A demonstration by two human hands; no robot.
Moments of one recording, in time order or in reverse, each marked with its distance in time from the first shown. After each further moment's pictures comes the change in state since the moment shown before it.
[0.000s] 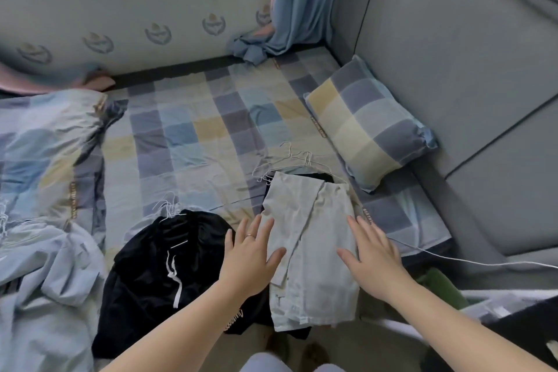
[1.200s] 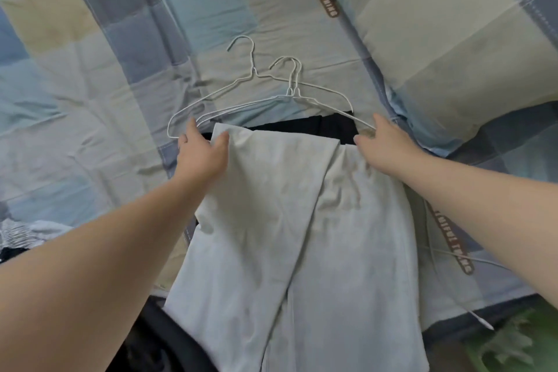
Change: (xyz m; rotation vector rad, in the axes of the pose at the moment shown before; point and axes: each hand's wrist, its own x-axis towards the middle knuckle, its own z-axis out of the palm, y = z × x) left_hand 0.515 -0.107 0.251 -0.467 0.024 -0.587; right_hand 0.560 0.177 0.163 0.164 -0.031 0.361
